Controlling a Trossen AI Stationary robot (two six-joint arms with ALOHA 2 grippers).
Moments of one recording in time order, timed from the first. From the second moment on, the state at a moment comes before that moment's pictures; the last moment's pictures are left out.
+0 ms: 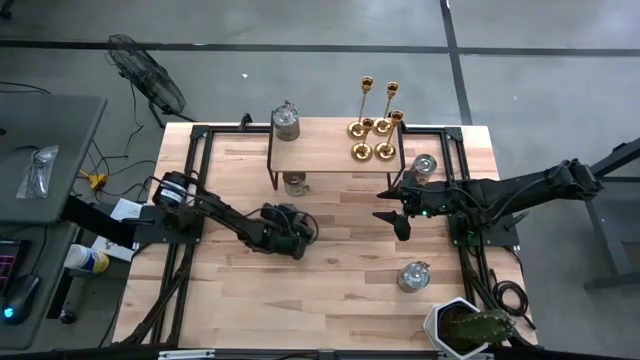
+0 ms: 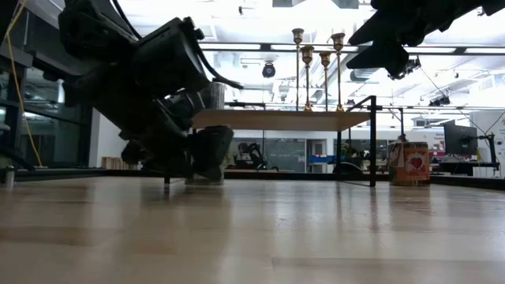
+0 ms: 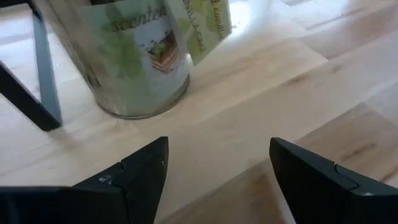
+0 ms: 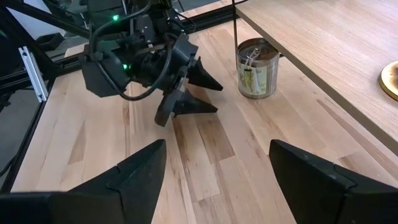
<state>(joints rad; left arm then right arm) -0.26 1.90 0.84 -0.01 -0.98 -1.08 0.13 0.90 0.61 -0.16 0.26 0.37</state>
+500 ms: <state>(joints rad) -0.24 1.90 0.83 0.13 -1.10 -0.98 0.13 0.90 0.61 -0.16 0.26 0.37</state>
